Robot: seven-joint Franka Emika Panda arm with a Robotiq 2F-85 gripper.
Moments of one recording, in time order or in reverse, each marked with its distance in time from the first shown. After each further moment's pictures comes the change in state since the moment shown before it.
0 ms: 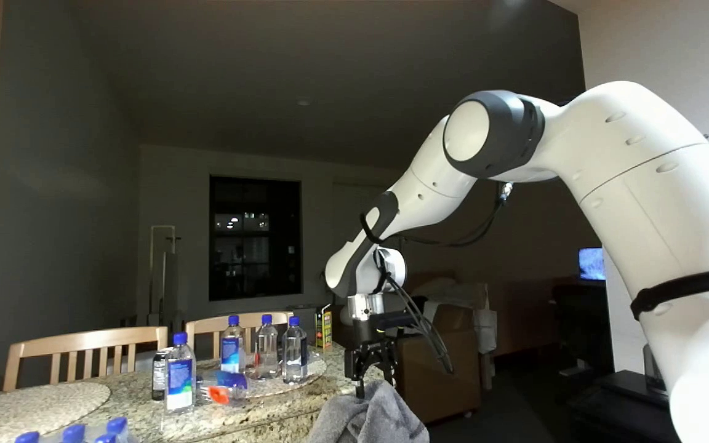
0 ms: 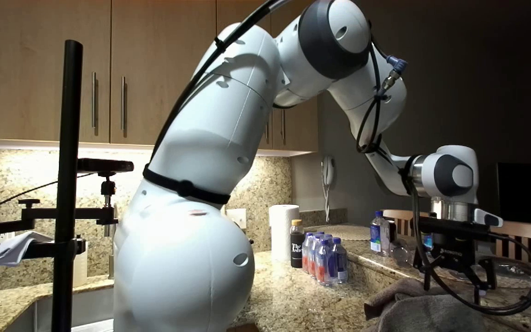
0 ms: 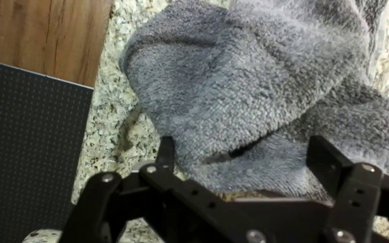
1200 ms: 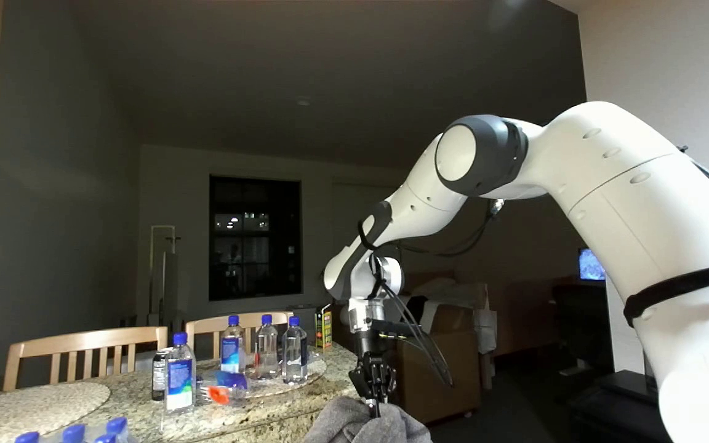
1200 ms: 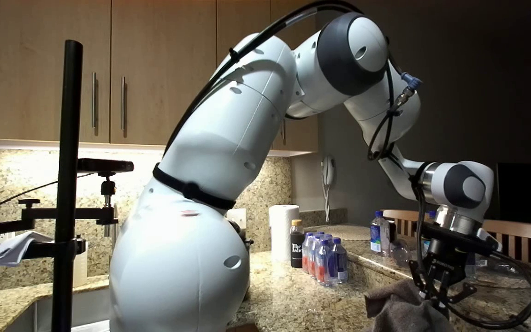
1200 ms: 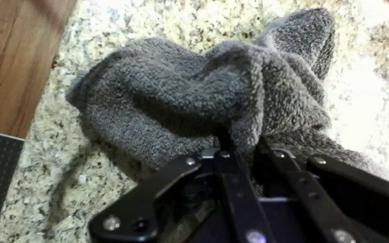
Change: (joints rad) arm -0.062 0.092 0.052 0.097 0.108 -0.251 -0.112
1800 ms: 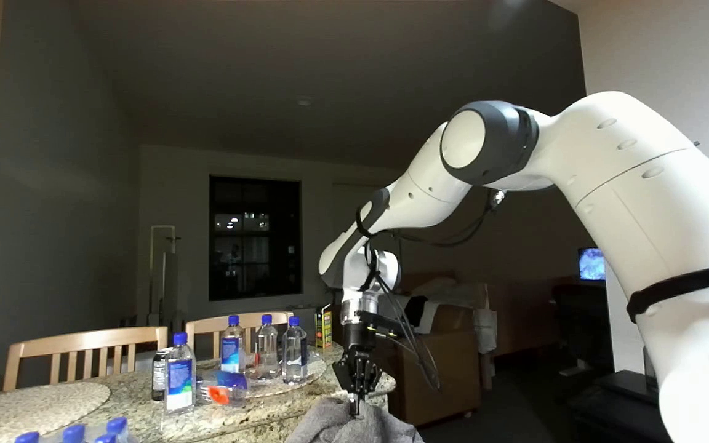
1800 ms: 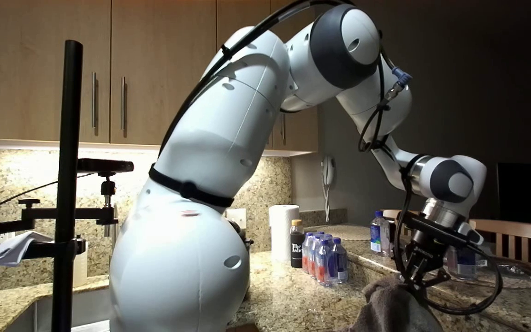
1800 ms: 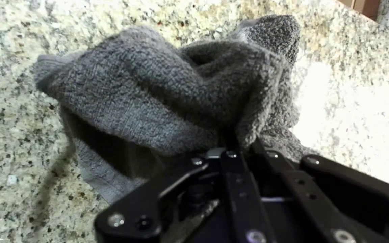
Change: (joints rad) arm 0.001 -0.052 0.032 -0.035 0.141 -0.003 0.001
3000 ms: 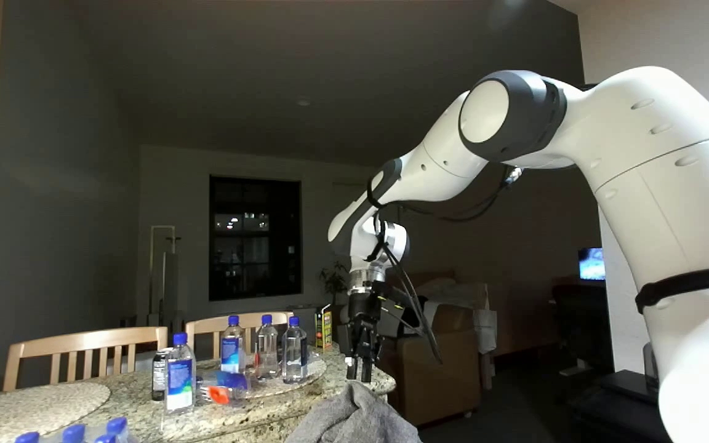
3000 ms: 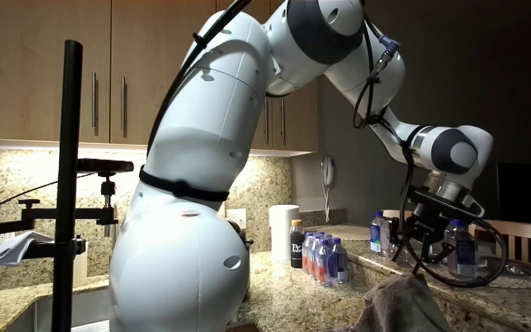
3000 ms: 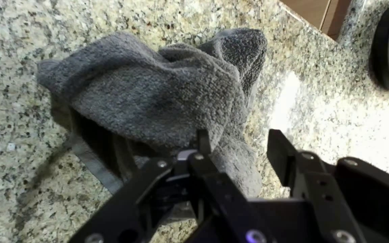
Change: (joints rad) arm -0.002 -0.122 -0.033 -0.018 0.045 -0.081 -0.130
